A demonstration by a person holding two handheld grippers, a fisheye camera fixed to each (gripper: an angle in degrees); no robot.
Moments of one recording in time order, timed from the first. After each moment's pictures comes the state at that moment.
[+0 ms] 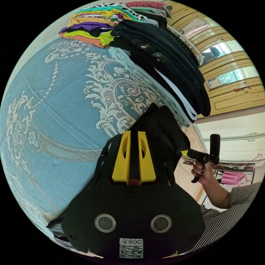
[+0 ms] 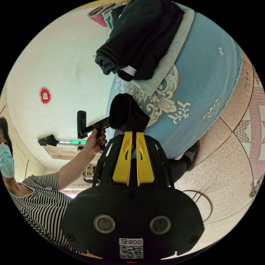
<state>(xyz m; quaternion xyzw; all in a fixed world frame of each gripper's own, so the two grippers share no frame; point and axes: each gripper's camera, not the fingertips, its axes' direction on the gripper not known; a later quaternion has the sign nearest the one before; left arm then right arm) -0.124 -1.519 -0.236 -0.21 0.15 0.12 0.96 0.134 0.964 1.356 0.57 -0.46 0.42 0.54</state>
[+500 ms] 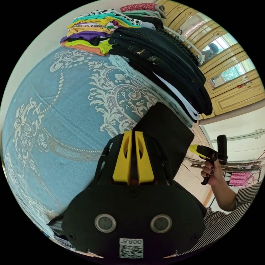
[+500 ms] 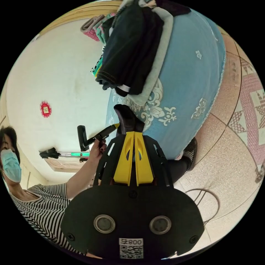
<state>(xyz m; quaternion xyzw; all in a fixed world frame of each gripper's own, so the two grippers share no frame) -0.127 -1.447 -0.208 -0.18 0.11 0.14 0.97 0.122 0.959 1.348 0.58 -0.47 0.46 0.48</state>
